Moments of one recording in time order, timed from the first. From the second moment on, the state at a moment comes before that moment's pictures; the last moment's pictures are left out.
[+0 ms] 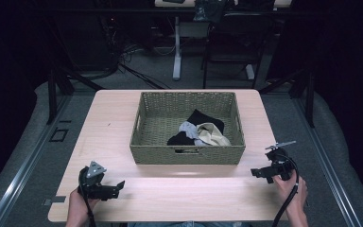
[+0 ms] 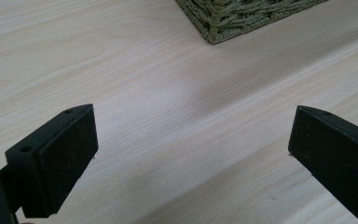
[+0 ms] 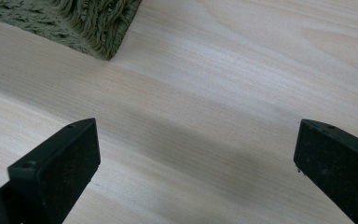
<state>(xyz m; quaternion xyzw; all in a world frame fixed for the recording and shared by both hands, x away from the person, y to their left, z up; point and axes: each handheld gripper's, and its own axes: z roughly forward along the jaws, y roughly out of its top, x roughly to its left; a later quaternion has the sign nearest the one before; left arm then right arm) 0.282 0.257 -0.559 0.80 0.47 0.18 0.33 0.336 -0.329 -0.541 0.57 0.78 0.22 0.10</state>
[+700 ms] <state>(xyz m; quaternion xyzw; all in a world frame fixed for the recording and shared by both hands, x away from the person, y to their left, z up) 0.281 0.258 -0.560 0.80 0.47 0.18 0.33 0.346 -0.331 -0.532 0.57 0.79 0.22 0.08</state>
